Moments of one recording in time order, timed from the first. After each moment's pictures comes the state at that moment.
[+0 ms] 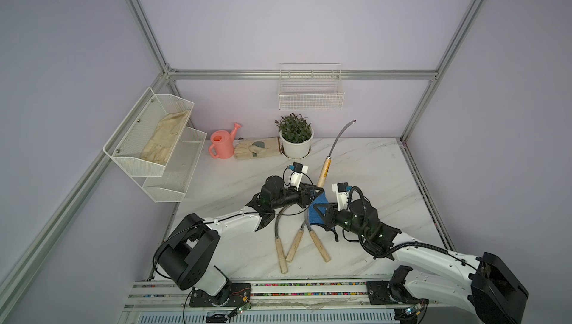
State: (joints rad) left arm -0.66 1.52 0.77 0.61 0.52 -0.55; right arm 0.76 1.10 0.48 0.32 -0.06 0.65
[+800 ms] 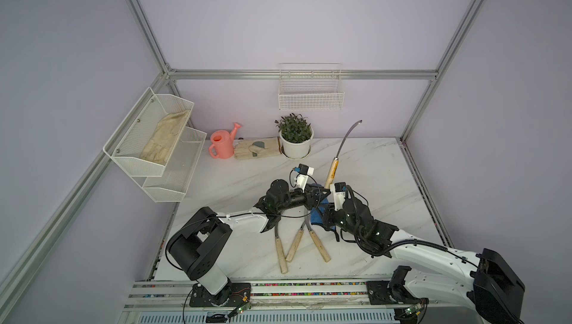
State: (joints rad) left arm -0.71 1.61 0.77 0.81 0.54 -0.62; right arm 0.84 1.15 0.57 0.16 0.11 0.63
